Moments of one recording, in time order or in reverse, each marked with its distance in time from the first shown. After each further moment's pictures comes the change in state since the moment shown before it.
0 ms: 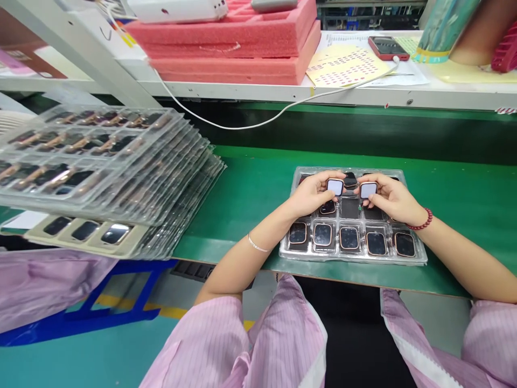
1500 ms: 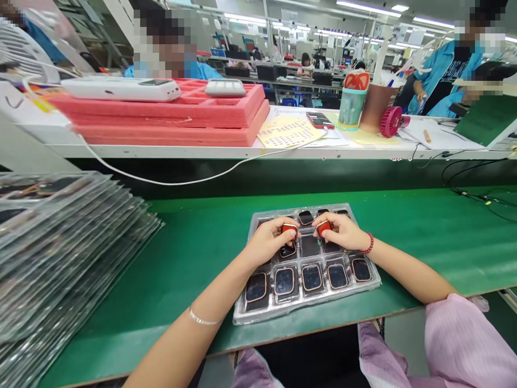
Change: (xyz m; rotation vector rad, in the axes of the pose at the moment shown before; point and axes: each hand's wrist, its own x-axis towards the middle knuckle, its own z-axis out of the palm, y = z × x) left_hand -0.001 0.011 -0.001 0.064 0.051 -0.106; right_hand 0.003 0.005 0.004 0.002 -0.034 -0.052
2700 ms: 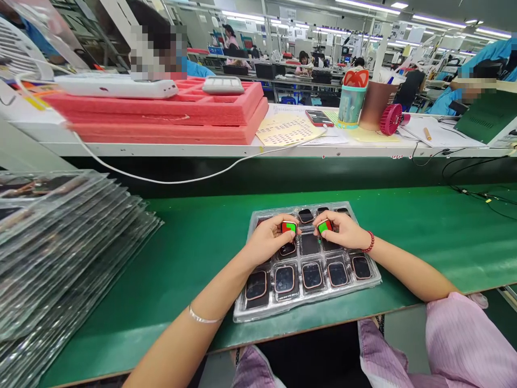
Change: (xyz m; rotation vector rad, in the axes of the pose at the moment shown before) left_hand 0.001 0.001 0.002 -0.008 -0.008 0.009; right_hand -0.002 -0.004 -0.001 -0.056 -0.029 -0.091
